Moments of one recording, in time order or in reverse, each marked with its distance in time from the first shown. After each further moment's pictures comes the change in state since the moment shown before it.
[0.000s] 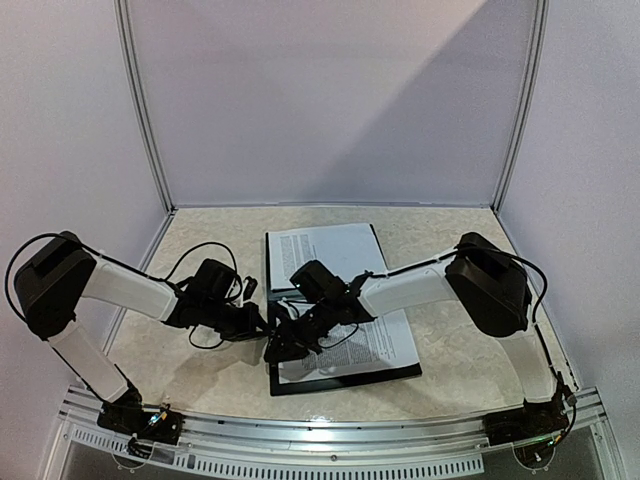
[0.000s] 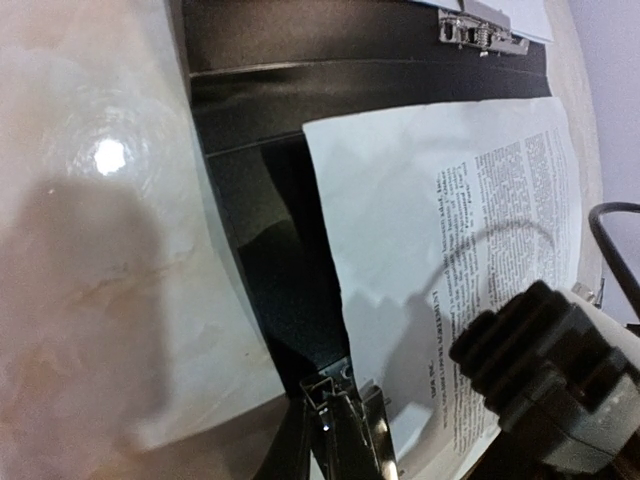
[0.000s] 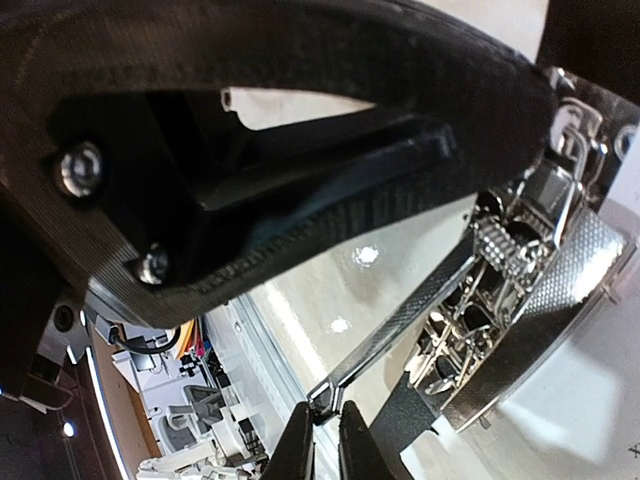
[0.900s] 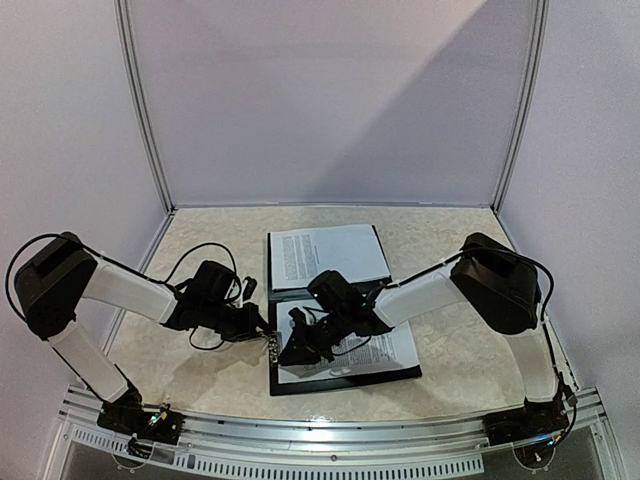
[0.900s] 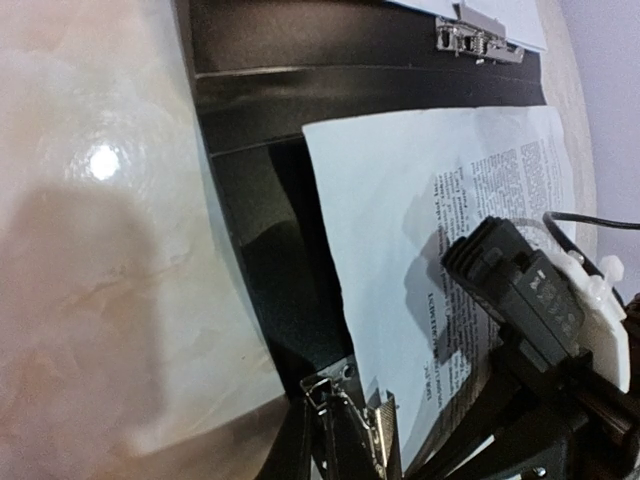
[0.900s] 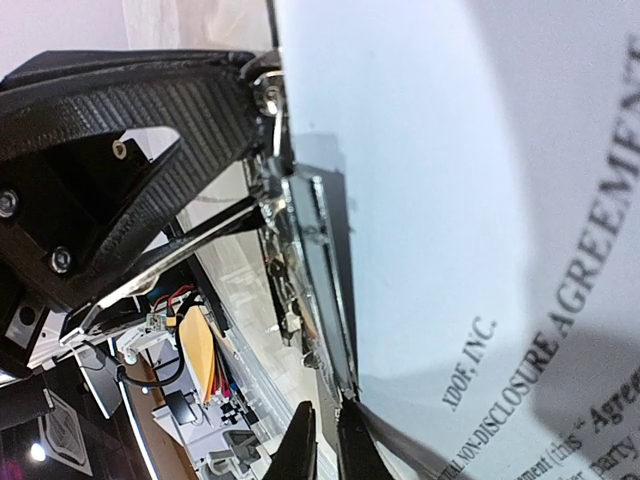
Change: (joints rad) left arm 0.000 0.000 -0.021 0.038 0.002 -0.011; right arm -0.021 -0.061 -0.208 0.214 0.080 0.209
